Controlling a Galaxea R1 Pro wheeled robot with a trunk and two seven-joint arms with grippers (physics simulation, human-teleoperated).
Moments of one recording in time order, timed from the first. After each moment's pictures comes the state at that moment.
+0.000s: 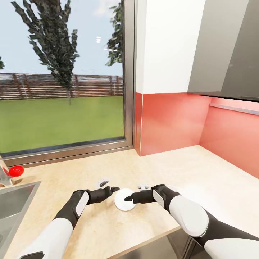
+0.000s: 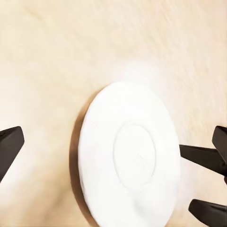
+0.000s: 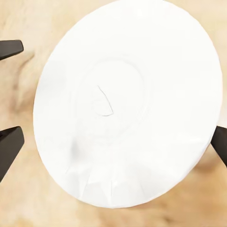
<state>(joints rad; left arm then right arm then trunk) -0.70 -0.08 0.19 -0.57 0.25 0.64 -0.42 -0.98 0.17 -0.66 -0.03 0.70 0.41 0.56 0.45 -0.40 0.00</state>
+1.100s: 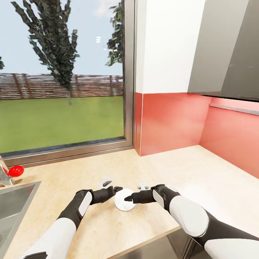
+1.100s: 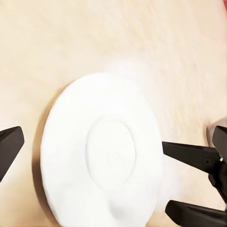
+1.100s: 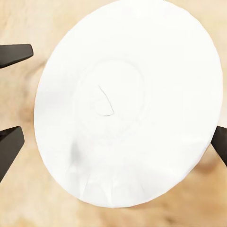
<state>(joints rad) -0.70 -0.11 0.20 -0.57 0.26 0.64 -0.42 -0.98 0.17 -0.67 -0.03 0.70 0.41 0.56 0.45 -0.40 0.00</state>
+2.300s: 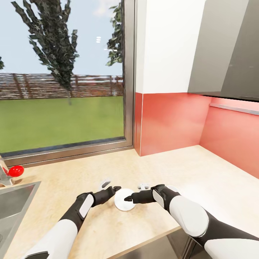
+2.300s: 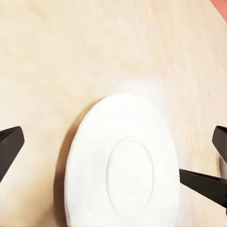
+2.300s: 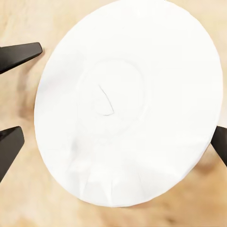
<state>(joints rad) -0.70 -0.12 0.19 -0.51 0.38 0.52 -0.31 -0.98 0.17 -0.67 -0.03 0.70 0.41 0.56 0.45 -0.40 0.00</state>
